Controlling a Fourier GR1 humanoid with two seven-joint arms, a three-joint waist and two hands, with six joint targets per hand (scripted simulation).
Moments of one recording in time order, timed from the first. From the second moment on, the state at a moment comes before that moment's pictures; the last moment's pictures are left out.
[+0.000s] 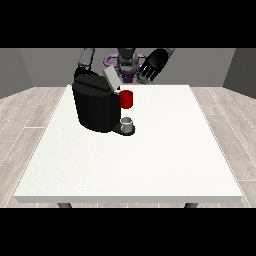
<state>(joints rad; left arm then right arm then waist) -0.97 0.34 0.06 -0.80 -0.73 -0.44 -0.08 -0.29 -0.03 0.01 -1.18 0.17 -0.17 -0.06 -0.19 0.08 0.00</state>
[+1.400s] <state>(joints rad) -1.24 0.42 0.13 -0.69 -0.74 -0.44 -0.05 -0.45 -0.07 -0.06 -1.25 0.16 -0.18 -0.01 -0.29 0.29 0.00</state>
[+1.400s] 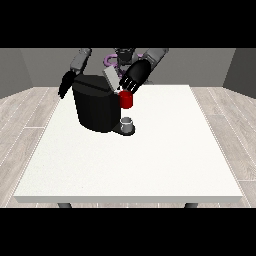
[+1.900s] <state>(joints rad) -1.24 0.43 0.13 -0.66 -0.75 -0.43 -0.08 -0.46 -0.08 -0.05 -1.26 0.16 -0.18 0.00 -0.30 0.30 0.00</state>
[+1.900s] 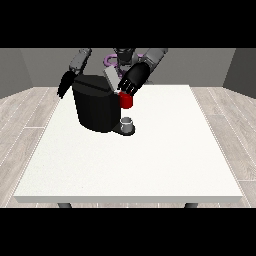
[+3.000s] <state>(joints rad) -1.27 0.47 0.09 -0.65 -0.83 -0.34 -0.15 -0.47 -0.08 -0.06 -1.27 0.17 -0.19 0.00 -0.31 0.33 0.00</state>
